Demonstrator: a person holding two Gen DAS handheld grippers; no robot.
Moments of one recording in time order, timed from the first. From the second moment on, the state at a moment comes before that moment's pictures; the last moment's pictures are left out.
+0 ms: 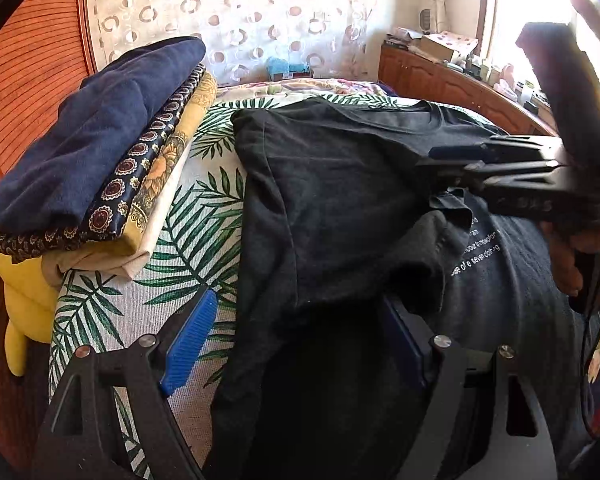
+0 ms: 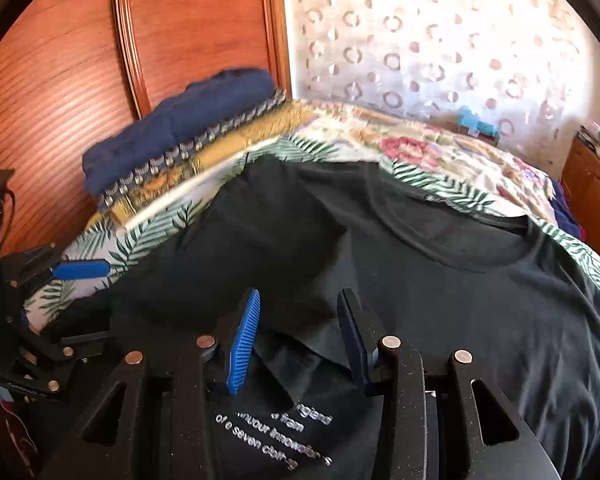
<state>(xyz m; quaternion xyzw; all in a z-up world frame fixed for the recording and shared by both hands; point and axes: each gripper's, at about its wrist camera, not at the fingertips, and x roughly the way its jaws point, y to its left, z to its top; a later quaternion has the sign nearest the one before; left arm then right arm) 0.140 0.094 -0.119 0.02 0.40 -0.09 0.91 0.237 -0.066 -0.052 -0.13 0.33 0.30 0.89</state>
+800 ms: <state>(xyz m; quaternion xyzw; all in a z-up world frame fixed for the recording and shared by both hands) 0.088 0.058 -0.097 -0.01 0.37 -0.16 0.91 0.207 -0.191 -0.044 -0.04 0.31 0.21 0.93</state>
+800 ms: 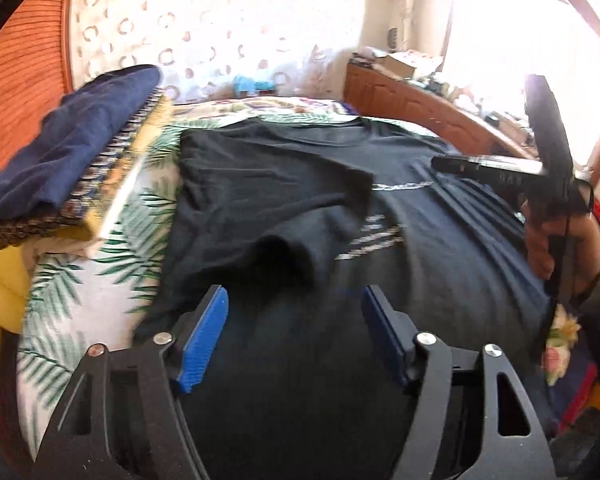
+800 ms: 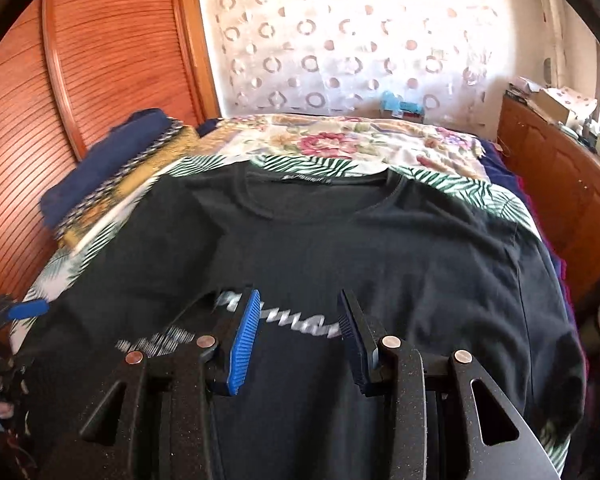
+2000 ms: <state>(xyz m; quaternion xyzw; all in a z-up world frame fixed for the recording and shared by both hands) 0.086 0.014 -0.075 0.00 0.41 -0.20 0.89 0.155 -0.243 -0.061 -0.06 0.33 0.16 0.93</state>
